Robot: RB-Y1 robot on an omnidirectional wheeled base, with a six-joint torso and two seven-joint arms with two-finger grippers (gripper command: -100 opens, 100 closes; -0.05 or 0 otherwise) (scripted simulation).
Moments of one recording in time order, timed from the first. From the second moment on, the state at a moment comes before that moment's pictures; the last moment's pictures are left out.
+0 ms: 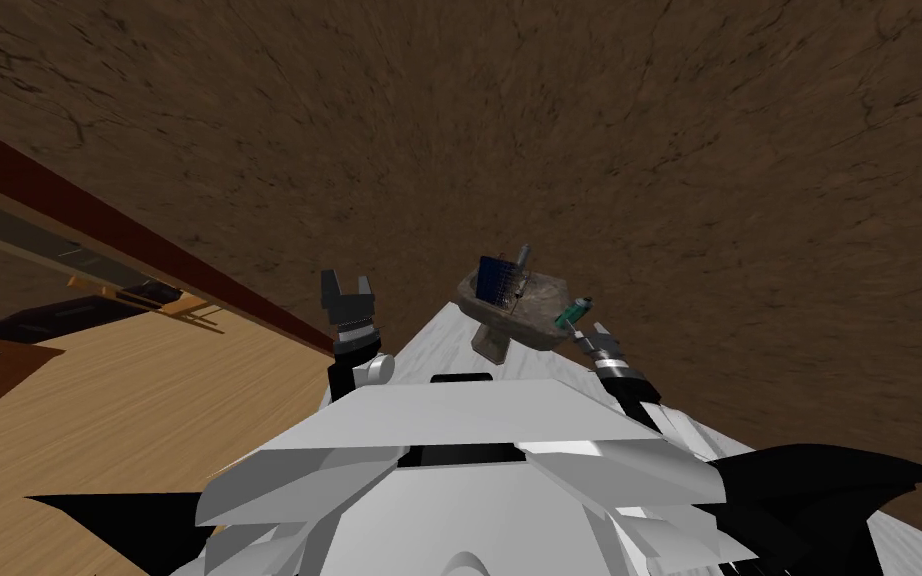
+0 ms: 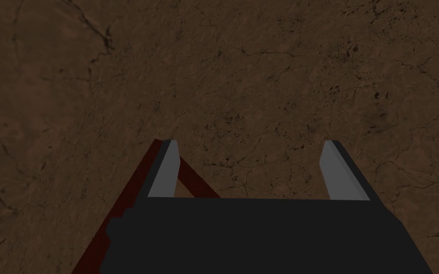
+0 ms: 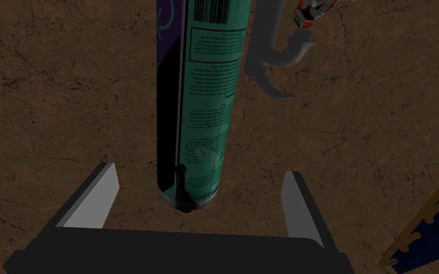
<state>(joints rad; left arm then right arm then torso) 0.45 0.00 0.02 -2.22 0.11 -0.61 -0.06 0.68 -0.29 -0.44 -1.91 0.55 -0.34 0.58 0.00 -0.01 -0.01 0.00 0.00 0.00</state>
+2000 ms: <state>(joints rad) 0.45 0.00 0.02 -2.22 0.11 -0.61 -0.06 0.19 -0.61 -0.14 -1.42 0.27 -0.37 0.74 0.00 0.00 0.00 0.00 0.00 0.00</state>
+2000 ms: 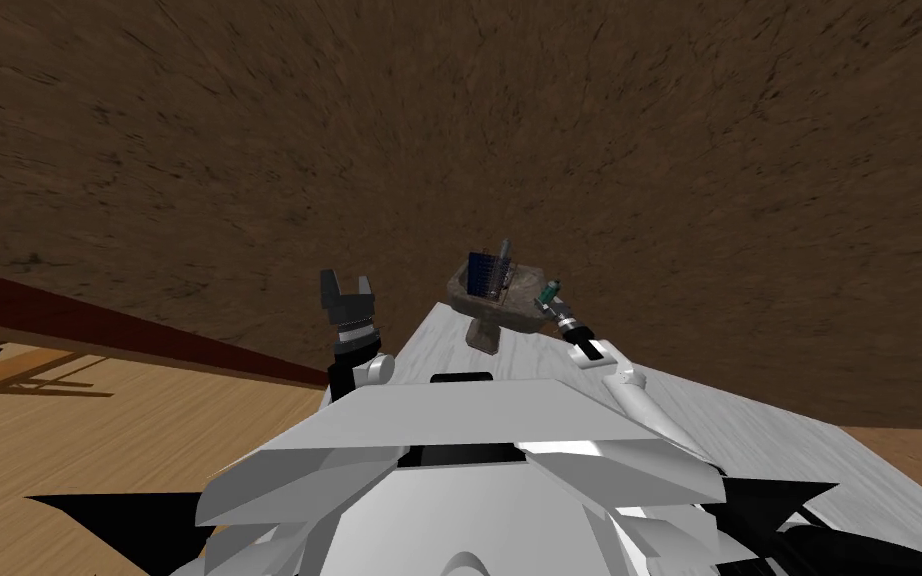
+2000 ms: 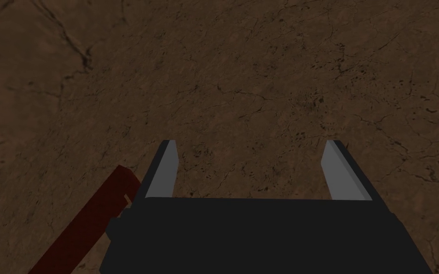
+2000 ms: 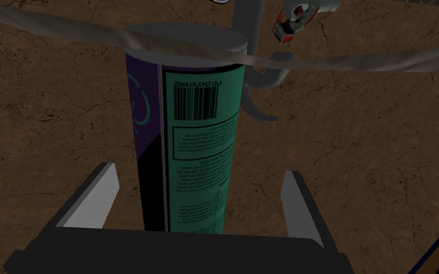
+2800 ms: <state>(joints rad) 0.45 0.00 0.02 -2.22 0.11 -0.61 -0.06 -0.03 -0.72 -0.02 -1.20 0.15 -0.39 0.81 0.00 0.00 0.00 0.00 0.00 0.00</state>
